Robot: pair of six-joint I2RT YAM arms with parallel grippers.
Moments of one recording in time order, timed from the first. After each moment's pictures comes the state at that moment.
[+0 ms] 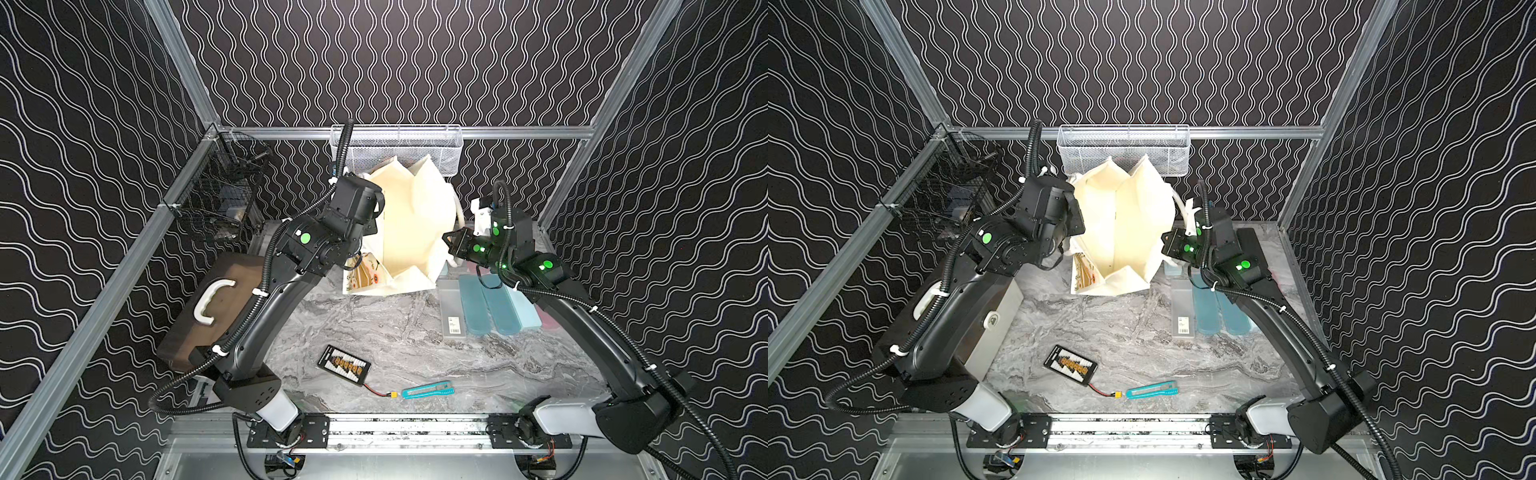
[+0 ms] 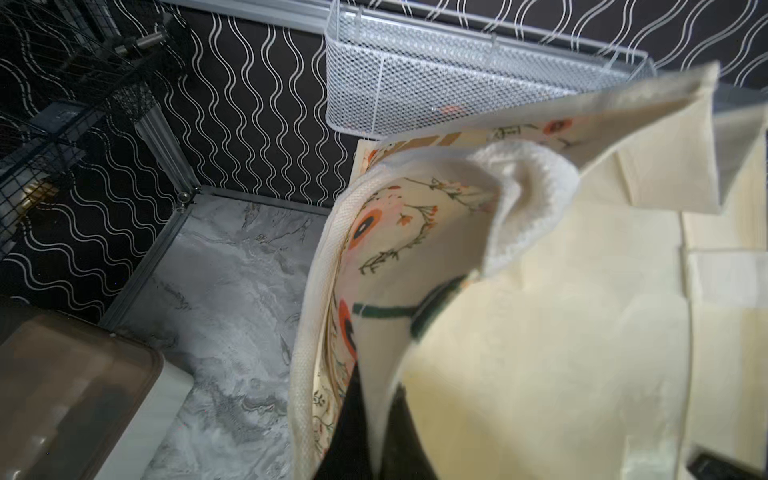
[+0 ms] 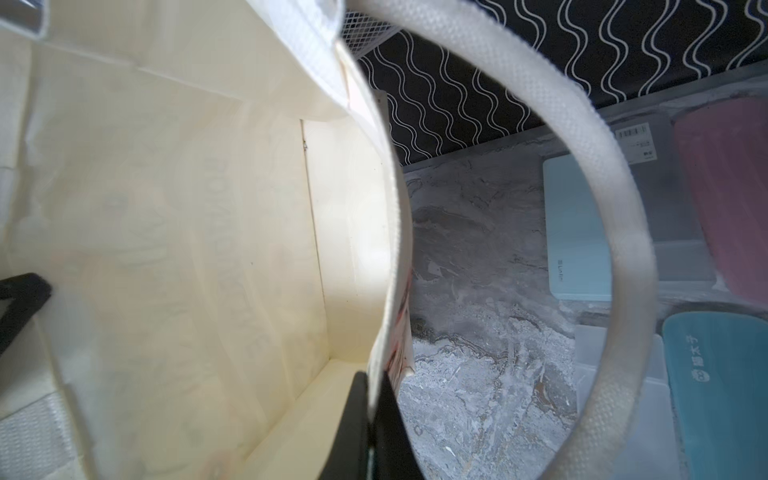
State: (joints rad) left arm -0.58 1.60 2.12 -1.11 -0.58 -0.53; right arm 0.51 1.38 1.47 -0.52 -0.13 0.64
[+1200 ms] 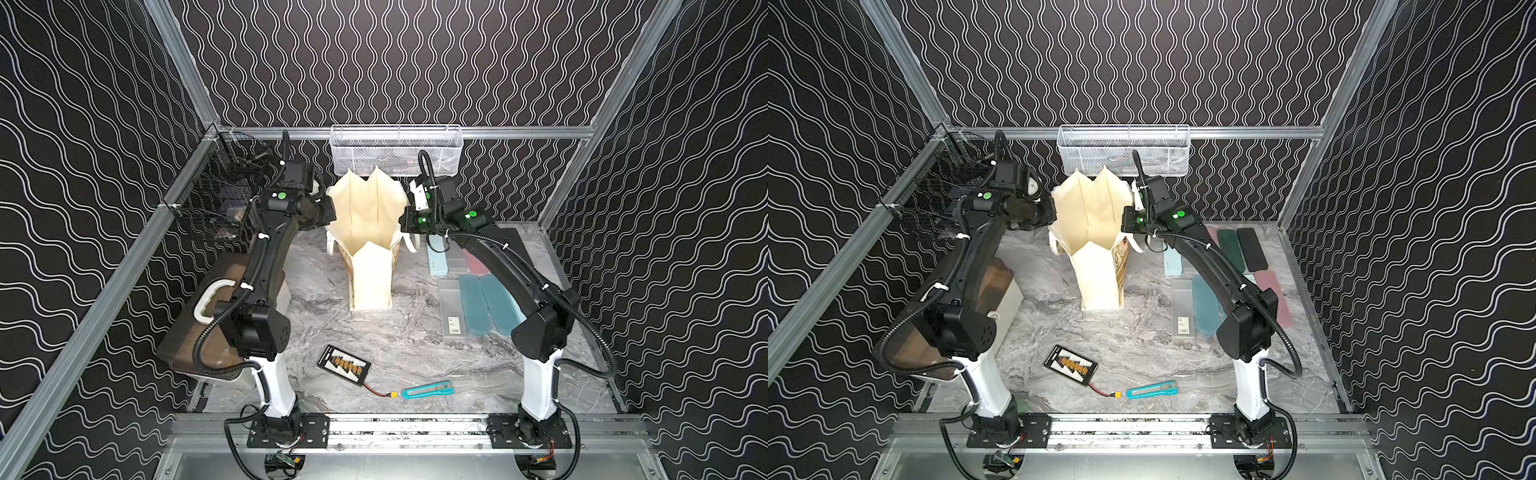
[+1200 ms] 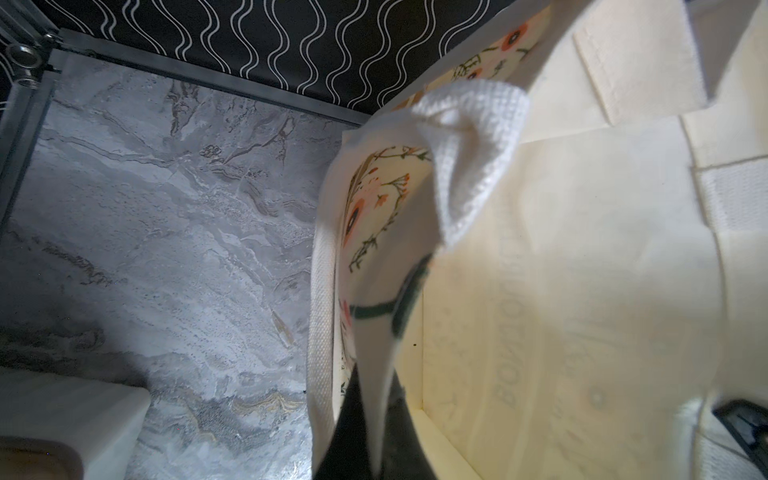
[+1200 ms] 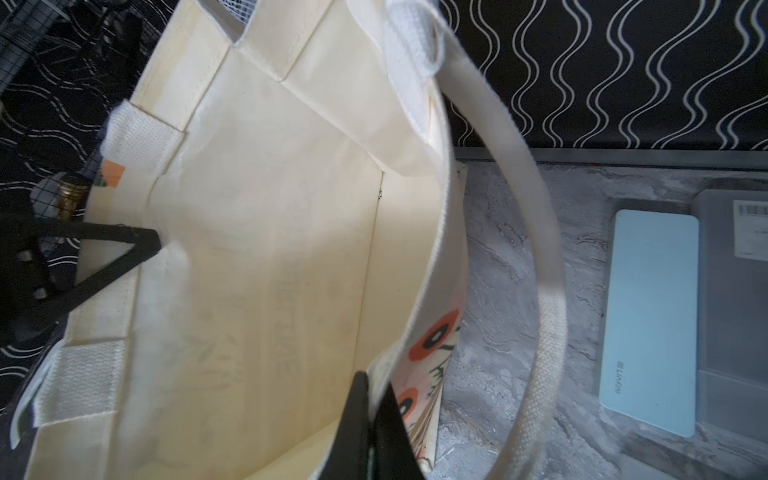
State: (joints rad) left arm -0.04 1.91 2.17 -1.09 0.14 -0.37; right arm 0.58 2.02 2.16 -0.75 -0.09 0.45
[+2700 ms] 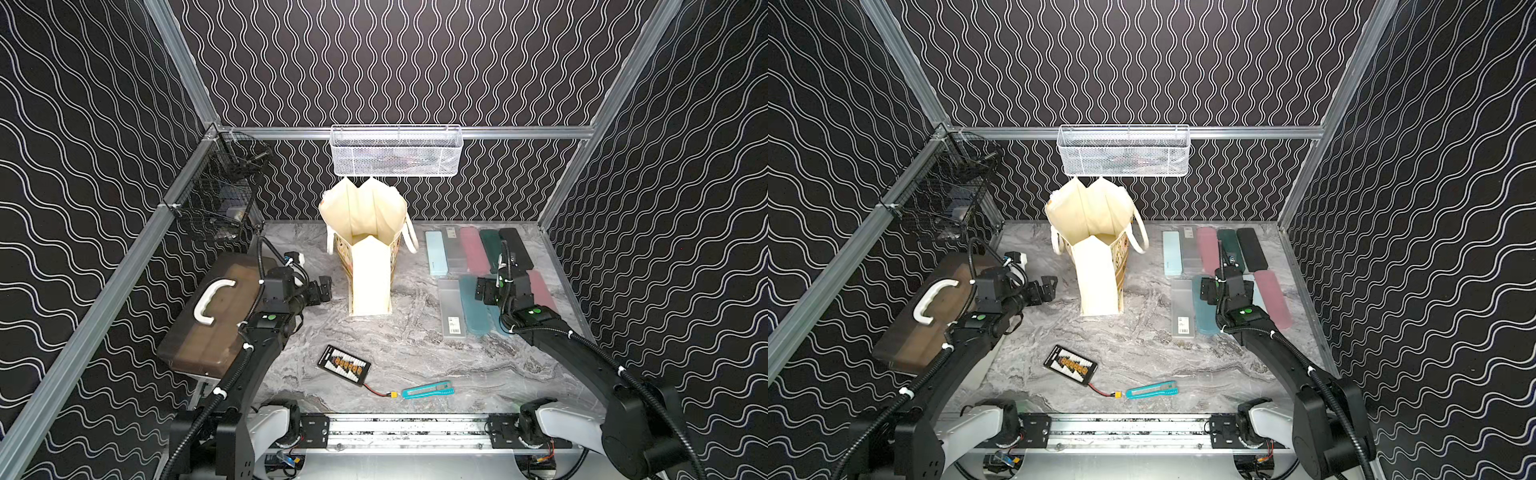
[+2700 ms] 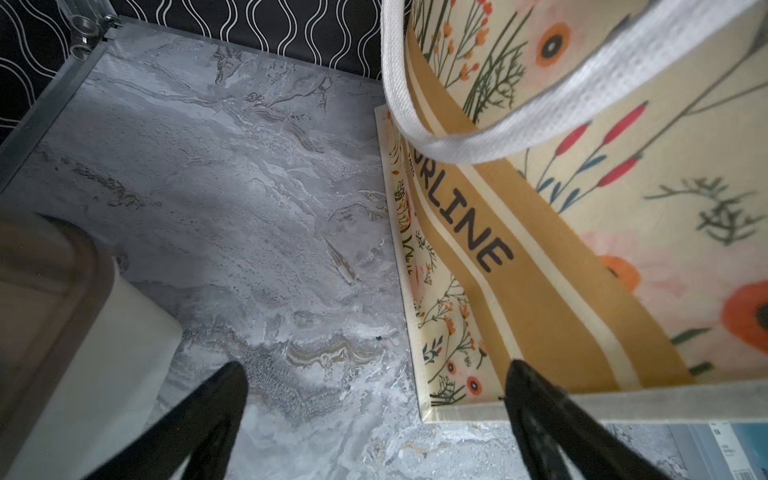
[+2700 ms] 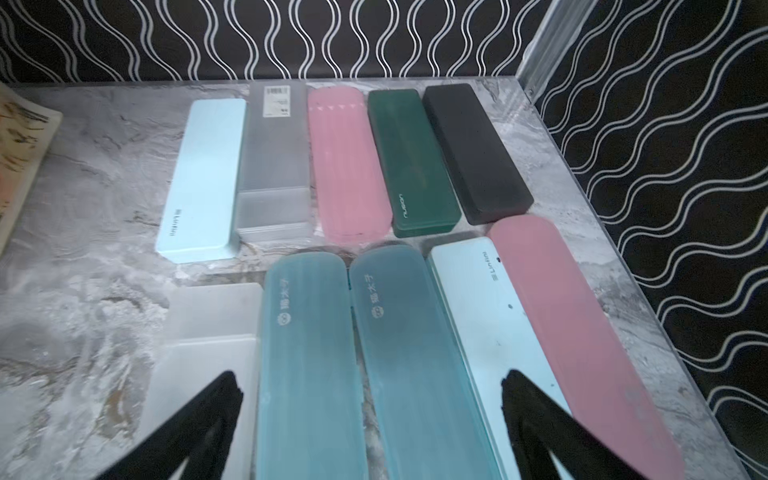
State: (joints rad) left arm 0.04 1.09 0.65 -0.10 0.15 -0.23; right arm 0.27 1.23 0.68 -0.08 0.38 0.17
